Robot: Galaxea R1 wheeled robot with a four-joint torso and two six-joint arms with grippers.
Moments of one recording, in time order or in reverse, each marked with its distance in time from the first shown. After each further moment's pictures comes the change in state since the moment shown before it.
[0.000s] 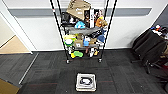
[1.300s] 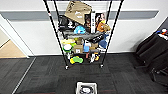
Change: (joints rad) left arm 0.001 0.001 0.000 0.000 0.000 0.000; right arm 0.000 0.012 -0.020 0.000 0.000 0.000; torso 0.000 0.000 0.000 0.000
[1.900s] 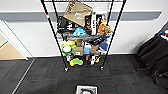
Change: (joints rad) left arm 0.001 0.000 0.000 0.000 0.000 0.000; right arm 0.000 0.002 0.000 0.000 0.000 0.000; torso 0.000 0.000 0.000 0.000
